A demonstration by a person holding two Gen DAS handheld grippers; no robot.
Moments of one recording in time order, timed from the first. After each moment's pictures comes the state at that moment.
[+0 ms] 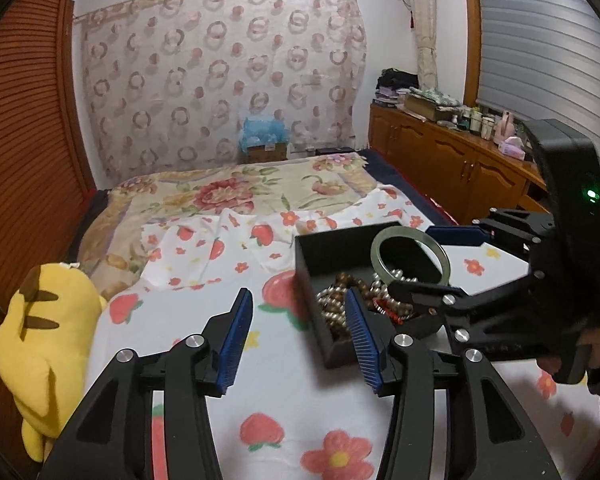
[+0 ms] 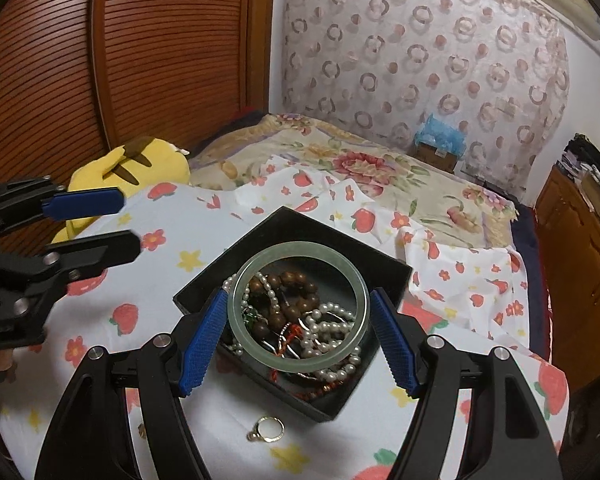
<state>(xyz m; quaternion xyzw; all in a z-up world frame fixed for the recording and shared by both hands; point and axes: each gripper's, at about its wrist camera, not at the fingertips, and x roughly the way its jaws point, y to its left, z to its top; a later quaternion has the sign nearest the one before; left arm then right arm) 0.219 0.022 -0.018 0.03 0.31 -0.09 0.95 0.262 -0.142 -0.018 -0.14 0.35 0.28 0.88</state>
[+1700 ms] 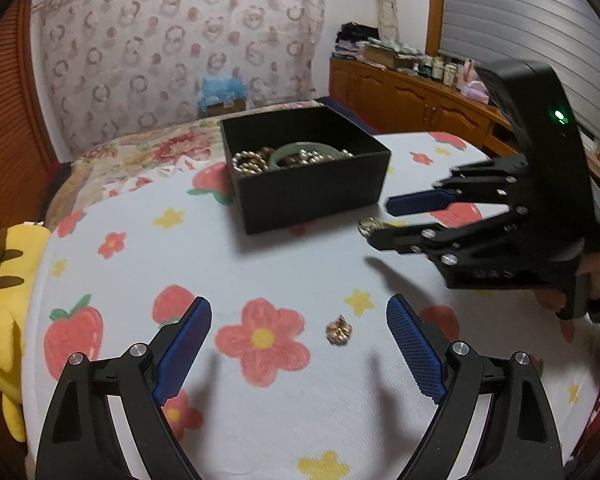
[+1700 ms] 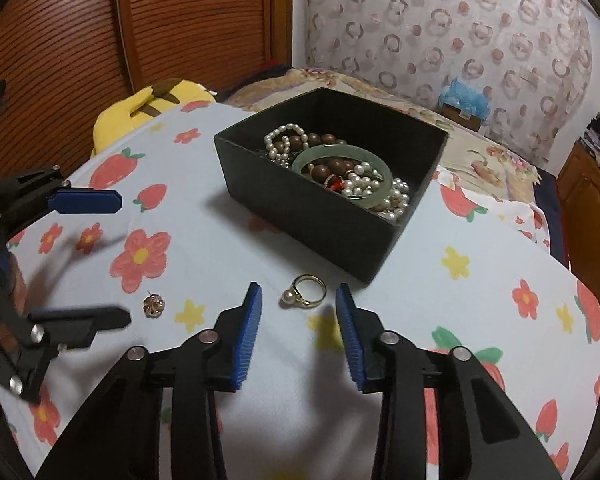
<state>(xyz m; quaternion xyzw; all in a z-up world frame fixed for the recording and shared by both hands) 0.162 -0.011 -0.092 0.06 0.38 -0.16 0.91 0.200 -0.168 -0.082 -0.16 0.41 0.31 0.84</state>
